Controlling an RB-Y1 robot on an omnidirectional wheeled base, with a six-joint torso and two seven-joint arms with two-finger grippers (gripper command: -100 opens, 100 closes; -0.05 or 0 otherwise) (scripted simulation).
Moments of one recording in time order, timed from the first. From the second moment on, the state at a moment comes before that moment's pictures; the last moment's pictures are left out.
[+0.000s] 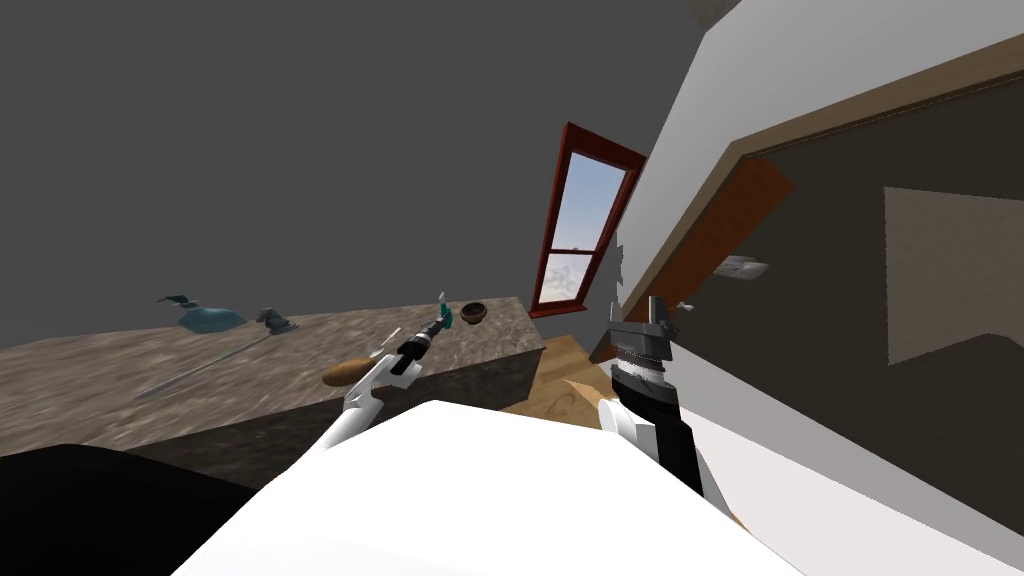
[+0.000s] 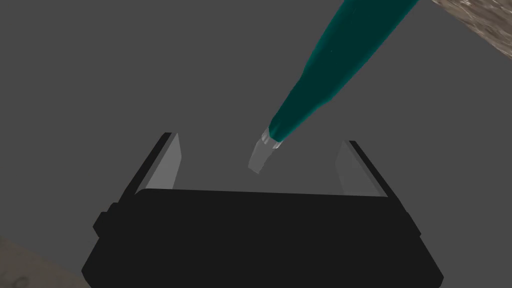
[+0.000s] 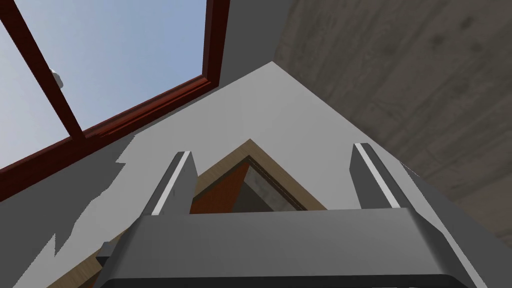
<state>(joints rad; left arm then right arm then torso) 0.18 0.42 0.17 -1.62 -0.32 -0.11 -0.37 0.45 0.01 -0.05 -2.39 0.01 -0.45 -0.17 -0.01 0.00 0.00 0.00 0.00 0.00</state>
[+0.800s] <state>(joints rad) 0.11 0.53 0.22 -1.43 -0.40 0.00 -0.44 0.45 0.01 -0.05 -2.39 0.01 -0.45 -0.17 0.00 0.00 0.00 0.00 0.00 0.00</state>
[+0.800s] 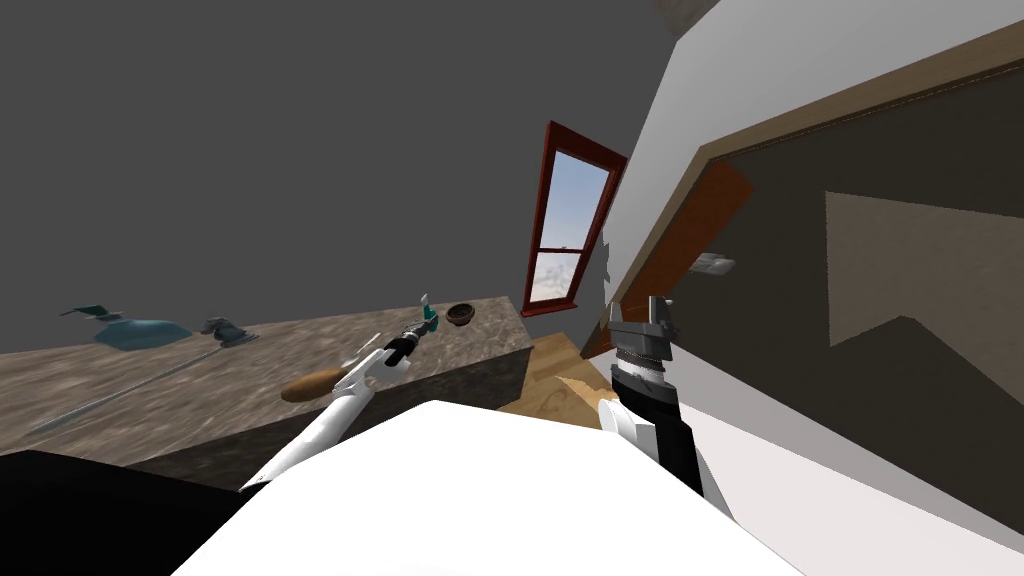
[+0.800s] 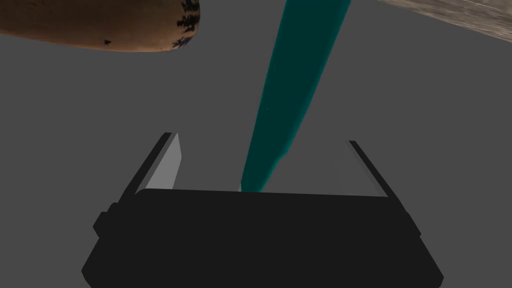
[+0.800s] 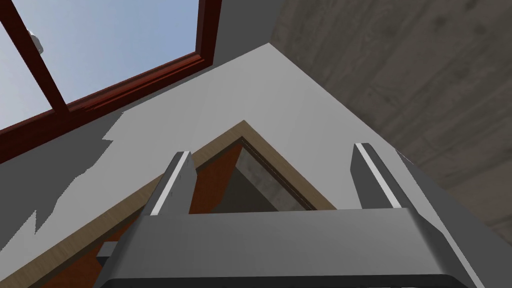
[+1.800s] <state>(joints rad) 0.08 0.57 0.29 -1.34 -0.54 0.01 -0.41 0.45 0.01 -0.05 -2.39 0.01 -0.45 -0.17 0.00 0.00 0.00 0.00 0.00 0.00</state>
